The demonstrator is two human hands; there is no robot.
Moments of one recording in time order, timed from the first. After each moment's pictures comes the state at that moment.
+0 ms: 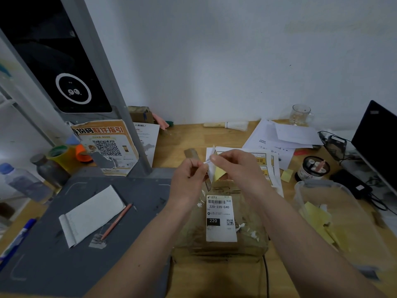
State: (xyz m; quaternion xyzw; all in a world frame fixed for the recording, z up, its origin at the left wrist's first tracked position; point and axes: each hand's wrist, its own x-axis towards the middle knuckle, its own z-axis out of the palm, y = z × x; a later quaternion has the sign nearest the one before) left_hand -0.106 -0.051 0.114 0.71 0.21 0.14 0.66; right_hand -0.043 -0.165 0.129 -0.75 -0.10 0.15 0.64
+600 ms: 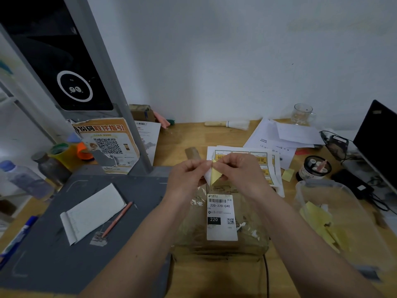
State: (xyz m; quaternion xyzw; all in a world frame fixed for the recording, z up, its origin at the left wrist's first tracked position) left_hand -0.105 -0.046 0.122 0.63 0.24 0.09 0.73; right_hand -0.047 -0.166 0.128 -0.77 -0.12 0.14 0.62
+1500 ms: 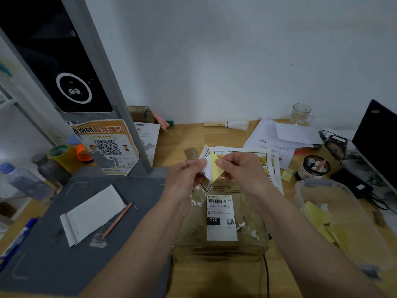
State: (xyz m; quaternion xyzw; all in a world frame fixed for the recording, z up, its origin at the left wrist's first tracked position) left_hand -0.102 -0.043 0.122 0.55 0.28 0.09 0.78; right_hand -0.041 -0.170 0.127 -0.76 -0.11 0.14 0.63
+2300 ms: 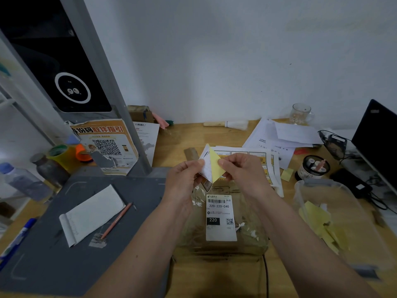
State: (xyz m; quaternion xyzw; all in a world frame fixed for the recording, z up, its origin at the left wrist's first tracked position) left_hand -0.102 -0.048 0.123 0.52 0.30 0.11 0.80; right_hand -0.043 -0.170 0.122 -0.75 -0.09 0.12 0.64
